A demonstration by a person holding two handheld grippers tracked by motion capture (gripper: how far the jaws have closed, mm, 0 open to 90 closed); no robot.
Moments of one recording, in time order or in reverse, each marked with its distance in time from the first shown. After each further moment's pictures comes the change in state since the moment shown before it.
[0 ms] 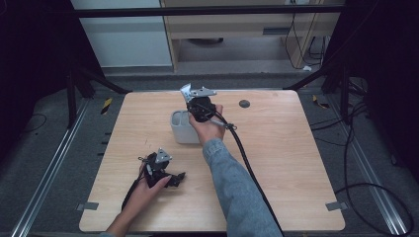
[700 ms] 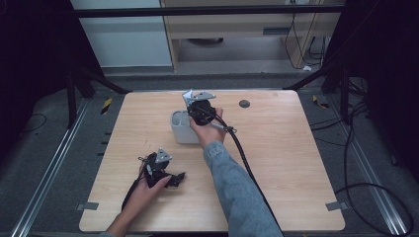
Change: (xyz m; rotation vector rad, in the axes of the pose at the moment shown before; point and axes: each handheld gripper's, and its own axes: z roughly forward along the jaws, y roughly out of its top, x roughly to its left) left arm 0.000 0.000 0.000 -0.001 0.000 0.000; right arm 0.001 -0.011 0.003 0.044 0.000 -0.004
